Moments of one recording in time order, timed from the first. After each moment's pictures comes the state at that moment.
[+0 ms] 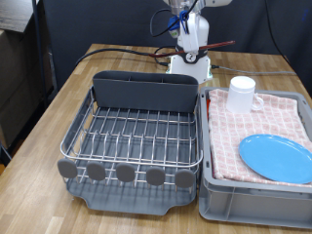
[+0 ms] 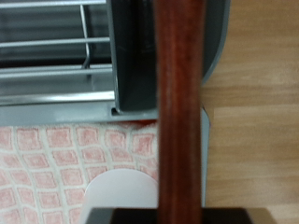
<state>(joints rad) 0.03 -0.56 -0.15 -2.80 0.20 2.16 2.16</state>
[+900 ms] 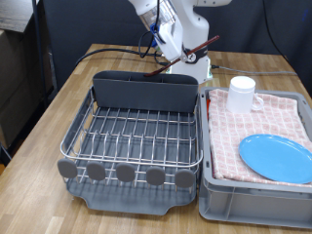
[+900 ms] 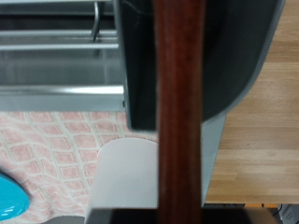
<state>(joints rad) 0.08 -0.42 -0.48 -2.77 0.46 2.12 1.70</state>
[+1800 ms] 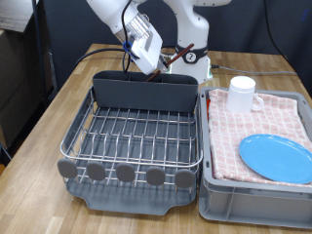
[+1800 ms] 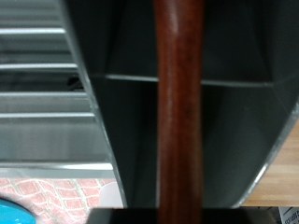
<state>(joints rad) 0.09 -0.23 -0.62 -2.69 0.54 2.07 1.46</state>
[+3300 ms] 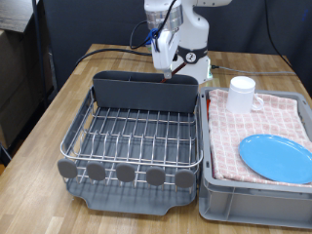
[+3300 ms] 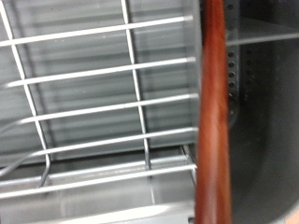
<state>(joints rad) 0.05 -0.37 -0.25 -2.69 0.04 2.26 2.25</state>
